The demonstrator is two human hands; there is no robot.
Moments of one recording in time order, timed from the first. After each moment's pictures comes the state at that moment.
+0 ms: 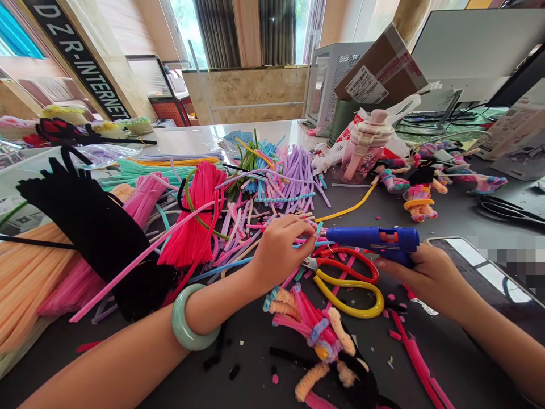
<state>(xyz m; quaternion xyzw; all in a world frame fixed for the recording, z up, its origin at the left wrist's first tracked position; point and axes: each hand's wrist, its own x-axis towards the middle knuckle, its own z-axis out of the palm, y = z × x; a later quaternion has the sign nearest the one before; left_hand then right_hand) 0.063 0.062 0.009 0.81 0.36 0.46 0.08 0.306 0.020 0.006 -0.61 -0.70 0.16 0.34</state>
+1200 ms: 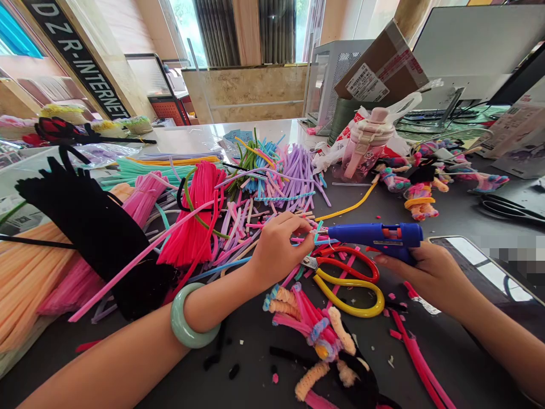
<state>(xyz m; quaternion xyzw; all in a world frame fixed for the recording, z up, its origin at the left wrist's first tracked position) 0.064 0.063 0.010 0.79 0.37 0.47 0.10 0.307 0.020 0.008 -0.63 -0.69 0.17 0.33</state>
